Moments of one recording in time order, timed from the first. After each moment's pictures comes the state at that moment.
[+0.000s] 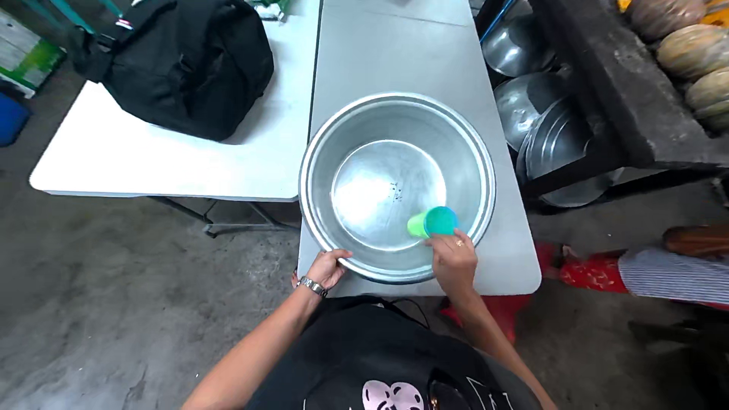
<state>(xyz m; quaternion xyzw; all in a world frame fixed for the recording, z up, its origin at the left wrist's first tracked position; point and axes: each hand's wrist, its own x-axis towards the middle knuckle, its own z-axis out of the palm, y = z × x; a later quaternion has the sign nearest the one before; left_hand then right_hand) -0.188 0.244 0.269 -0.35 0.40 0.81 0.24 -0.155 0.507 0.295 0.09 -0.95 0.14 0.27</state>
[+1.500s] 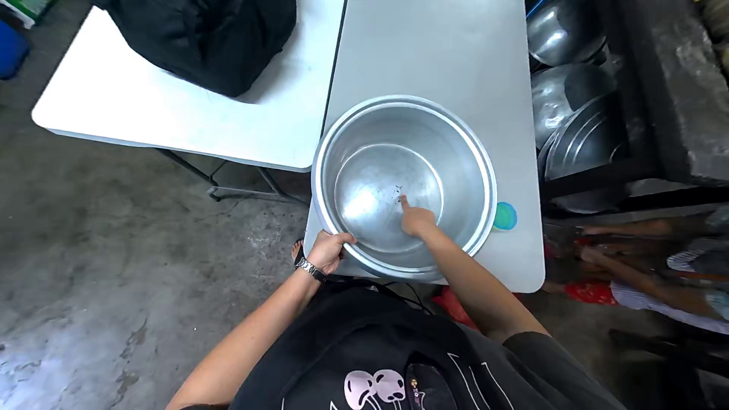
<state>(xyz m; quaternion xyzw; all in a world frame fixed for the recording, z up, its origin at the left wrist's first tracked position) -0.176 0.229 0.284 -0.37 0.50 0.75 0.24 -0.262 0.442 0.253 -0.03 -0.90 -0.03 -0.43</state>
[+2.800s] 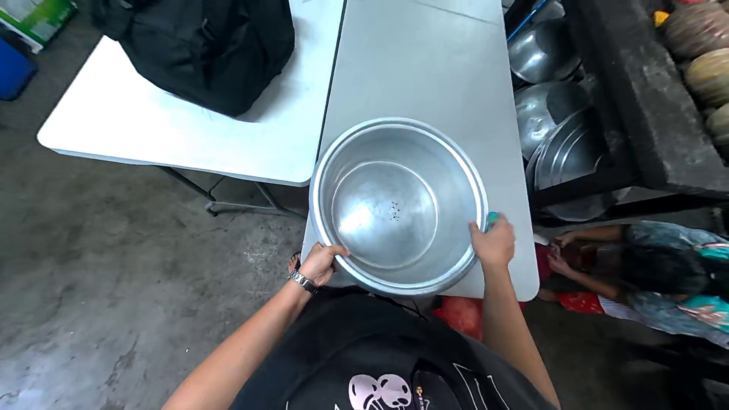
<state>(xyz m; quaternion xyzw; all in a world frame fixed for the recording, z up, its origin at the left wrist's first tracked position) -0.177 0.218 0.284 -0.36 0.47 0.77 0.26 -0.210 0.571 0.311 -0.36 -0.91 0.19 0.00</state>
